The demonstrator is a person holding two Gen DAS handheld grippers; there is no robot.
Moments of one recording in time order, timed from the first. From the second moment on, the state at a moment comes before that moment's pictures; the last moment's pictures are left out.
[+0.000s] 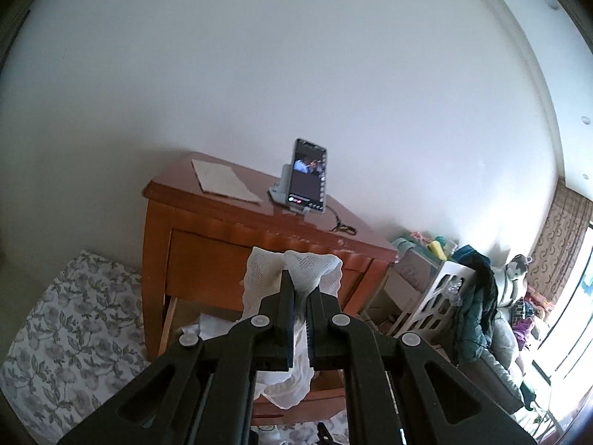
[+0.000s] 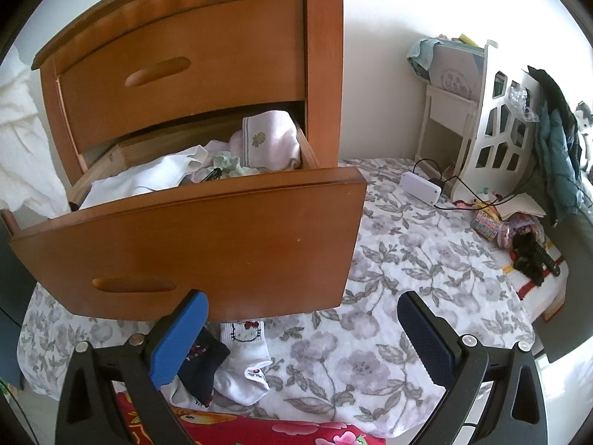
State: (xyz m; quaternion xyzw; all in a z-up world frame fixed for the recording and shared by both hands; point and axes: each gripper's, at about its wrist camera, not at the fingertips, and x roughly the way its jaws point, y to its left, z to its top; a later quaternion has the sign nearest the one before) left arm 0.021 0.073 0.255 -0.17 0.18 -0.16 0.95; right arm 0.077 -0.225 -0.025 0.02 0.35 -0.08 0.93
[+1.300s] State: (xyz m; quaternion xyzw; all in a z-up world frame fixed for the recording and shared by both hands) left arm 0.031 0.024 0.129 -0.12 0.36 -0.20 0.90; right arm 0.073 -0.220 -0.021 0.01 0.34 -0.08 0.93
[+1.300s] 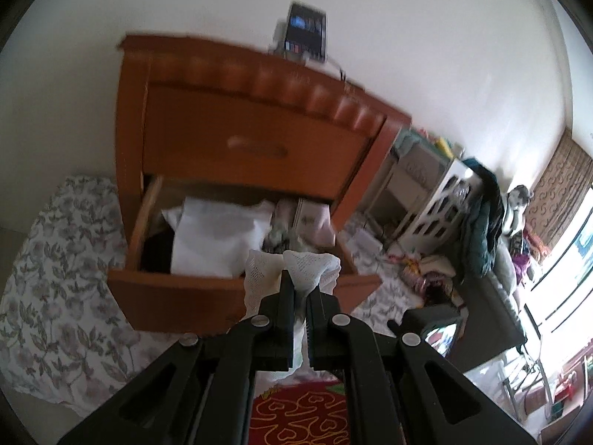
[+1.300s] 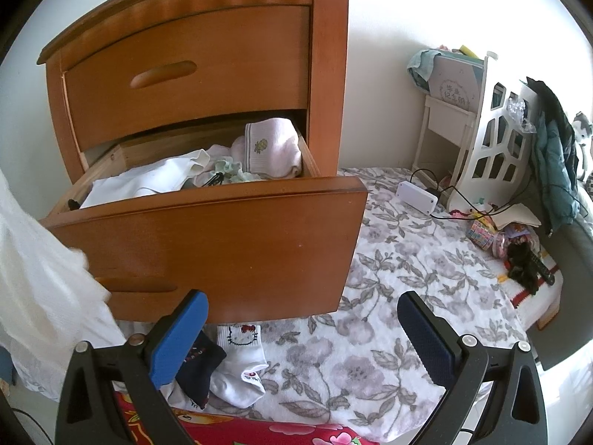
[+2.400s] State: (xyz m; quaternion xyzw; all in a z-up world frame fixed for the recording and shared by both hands) left arm 0.084 -0.014 -0.058 -0.07 0.56 -0.13 0.81; right arm 0.075 -0.219 -0.024 0.01 0.35 -0.08 0.93
